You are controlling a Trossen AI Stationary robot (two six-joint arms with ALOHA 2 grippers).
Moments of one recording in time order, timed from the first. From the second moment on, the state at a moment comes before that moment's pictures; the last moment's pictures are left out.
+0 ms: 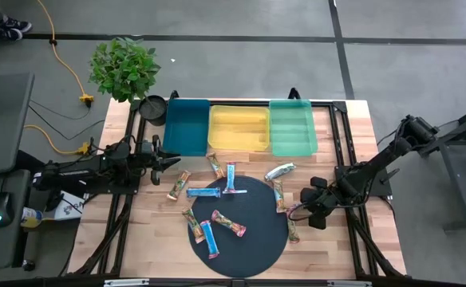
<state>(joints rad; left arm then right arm) 0.15 0.02 0.02 0.00 0.01 -0.16 0.63 1.19 0.45 -0.45 0.16 0.83</state>
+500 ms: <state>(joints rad) 0.15 0.02 0.02 0.00 0.01 -0.16 0.57 1.19 0.72 -0.54 0.41 0.72</state>
